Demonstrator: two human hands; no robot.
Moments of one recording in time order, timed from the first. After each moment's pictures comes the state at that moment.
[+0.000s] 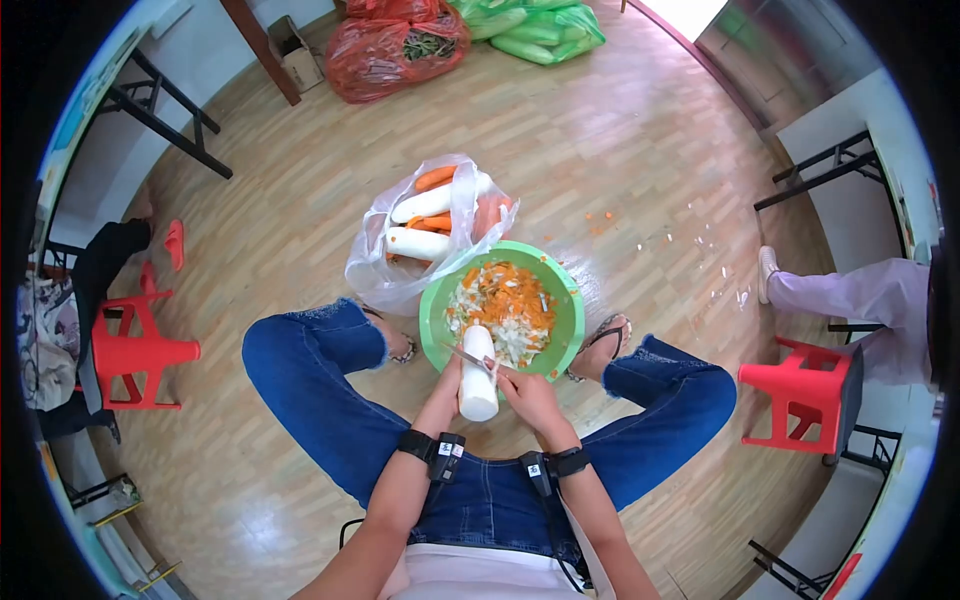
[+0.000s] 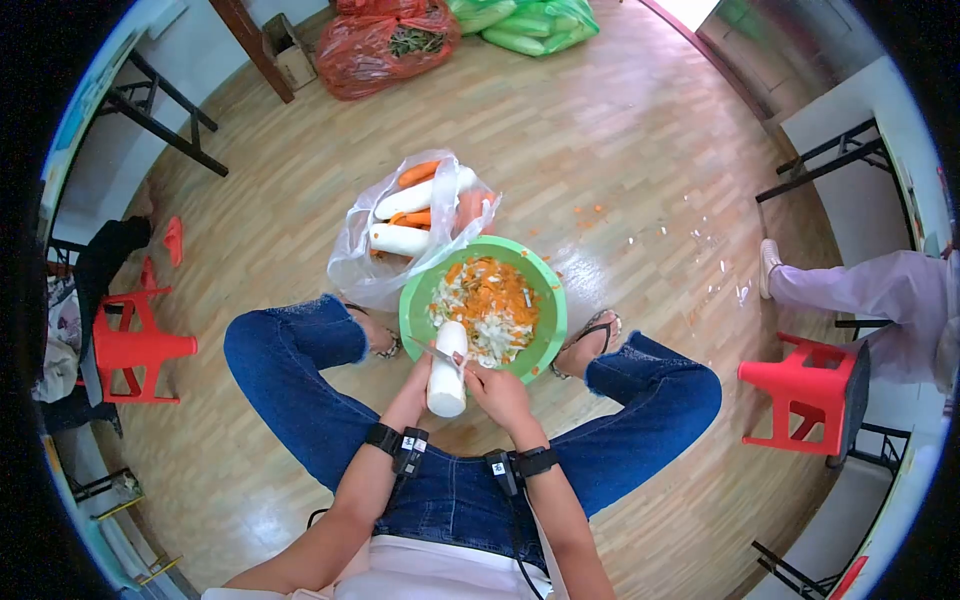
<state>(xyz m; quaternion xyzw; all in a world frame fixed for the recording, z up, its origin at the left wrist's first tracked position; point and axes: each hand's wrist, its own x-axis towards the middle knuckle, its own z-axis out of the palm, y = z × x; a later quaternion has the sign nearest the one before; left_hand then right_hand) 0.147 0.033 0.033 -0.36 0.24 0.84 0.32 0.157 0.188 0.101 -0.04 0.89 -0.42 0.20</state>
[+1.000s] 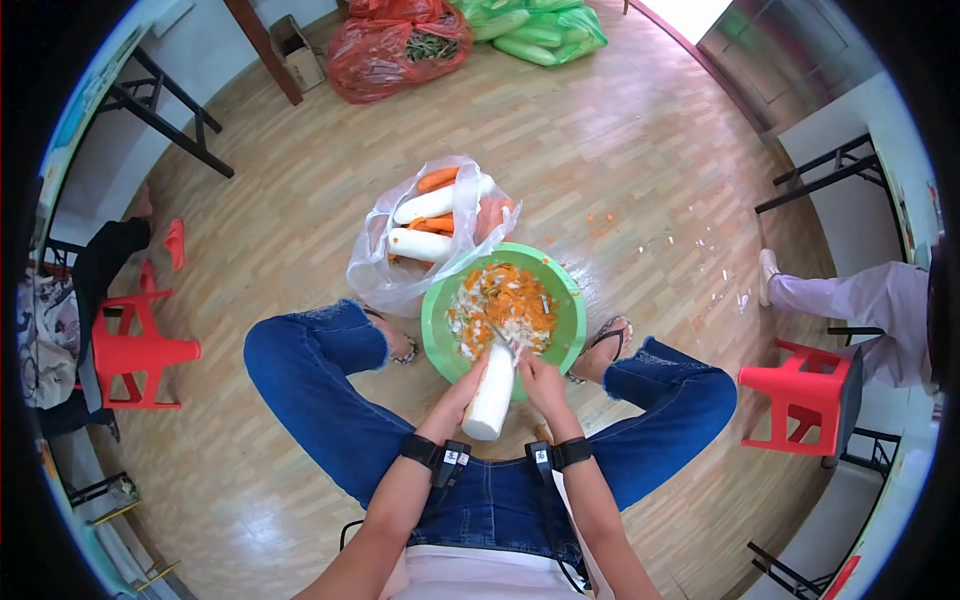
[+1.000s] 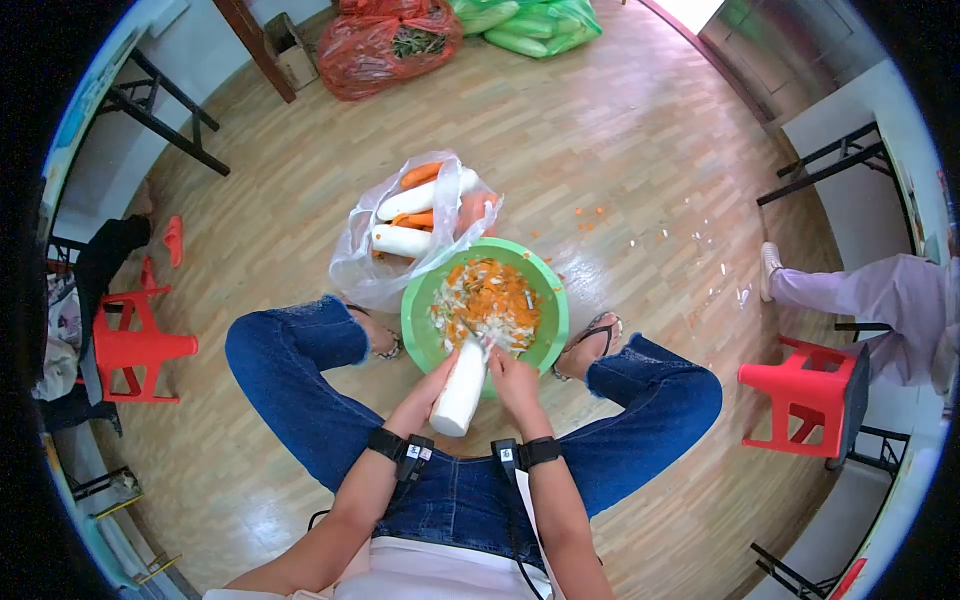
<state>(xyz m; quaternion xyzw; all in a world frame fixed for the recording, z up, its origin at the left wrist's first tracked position) 0.151 0.042 0.050 -0.29 0.37 0.78 0.42 0.149 0.199 0.058 0.07 0.91 -0.38 0.16</state>
